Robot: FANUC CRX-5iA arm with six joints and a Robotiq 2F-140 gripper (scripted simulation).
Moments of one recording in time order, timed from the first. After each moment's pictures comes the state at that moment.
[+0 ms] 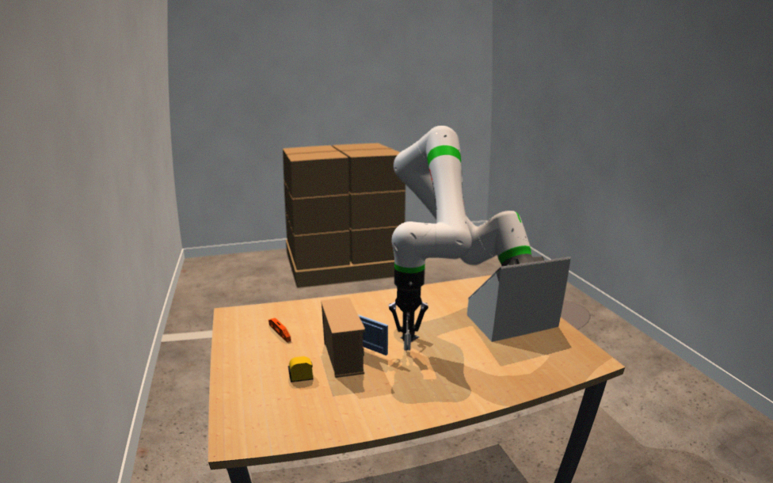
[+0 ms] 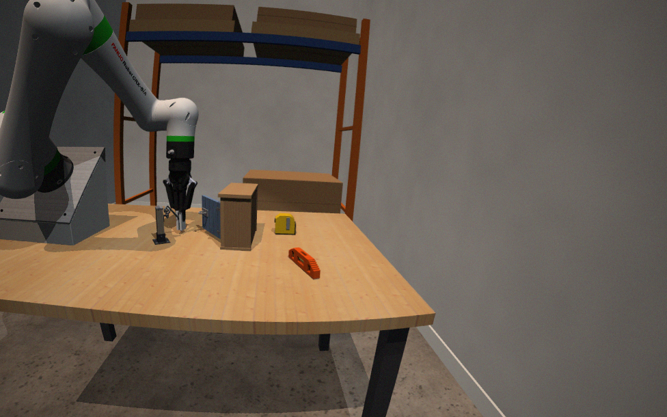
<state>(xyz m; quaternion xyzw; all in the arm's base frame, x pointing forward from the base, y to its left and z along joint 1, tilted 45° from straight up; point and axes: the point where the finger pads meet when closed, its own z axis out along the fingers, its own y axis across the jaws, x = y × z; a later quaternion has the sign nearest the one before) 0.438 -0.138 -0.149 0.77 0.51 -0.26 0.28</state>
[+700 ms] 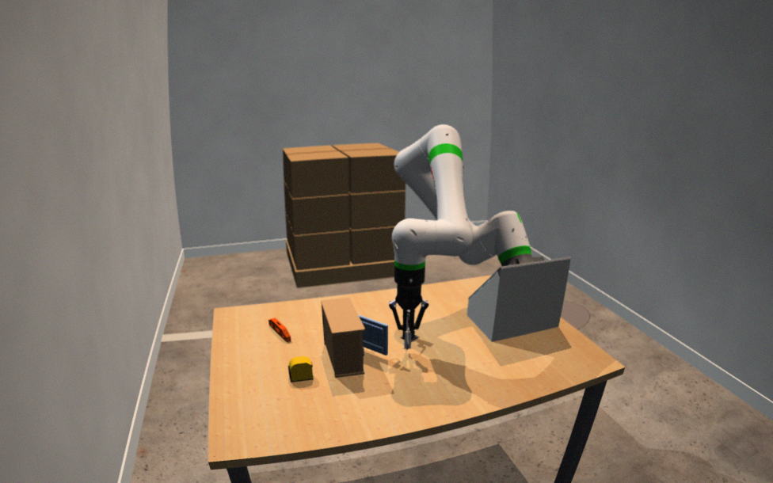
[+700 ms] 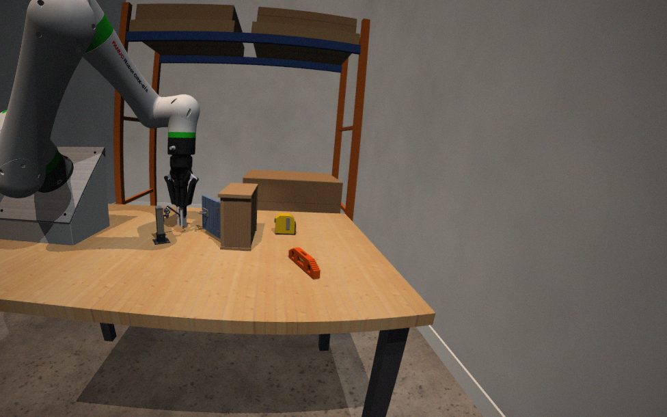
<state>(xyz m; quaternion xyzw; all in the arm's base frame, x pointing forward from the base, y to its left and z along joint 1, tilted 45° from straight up) 0.442 -0.125 -0.146 0.77 0.51 -0.26 0.28</state>
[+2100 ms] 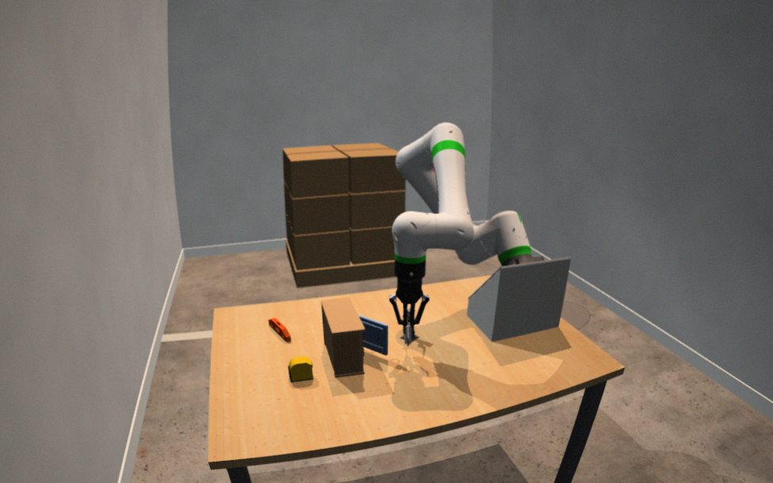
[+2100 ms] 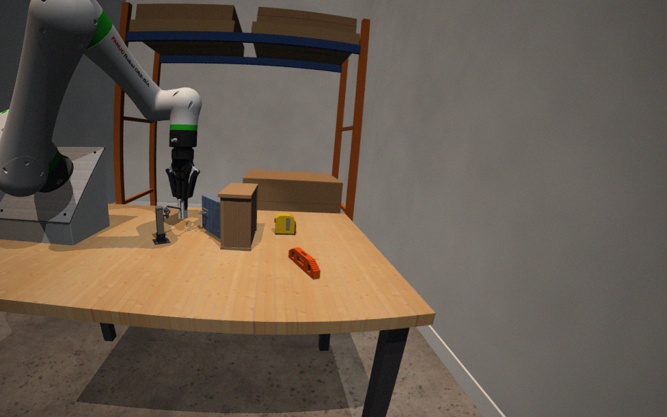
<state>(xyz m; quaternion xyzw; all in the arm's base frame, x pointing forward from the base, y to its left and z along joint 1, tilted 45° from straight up) 0.448 -0.103 -0.134 0.77 0.51 -0.26 0.28</state>
